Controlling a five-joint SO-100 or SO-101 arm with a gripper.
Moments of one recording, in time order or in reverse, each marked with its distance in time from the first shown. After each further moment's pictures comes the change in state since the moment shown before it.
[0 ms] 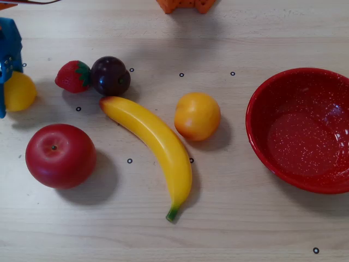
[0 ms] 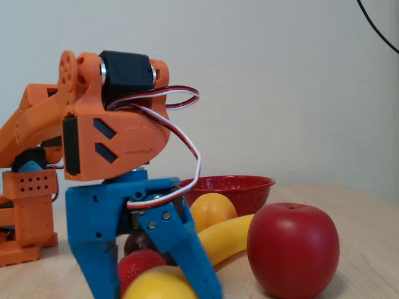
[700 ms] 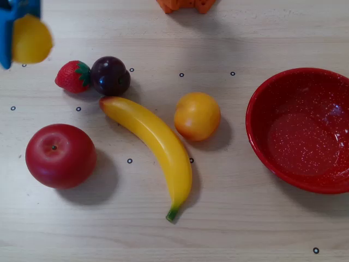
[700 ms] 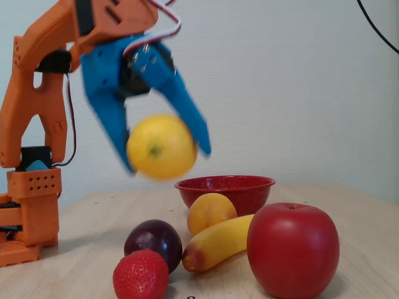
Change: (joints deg) arm 11.6 50.6 39.8 1.8 -17.8
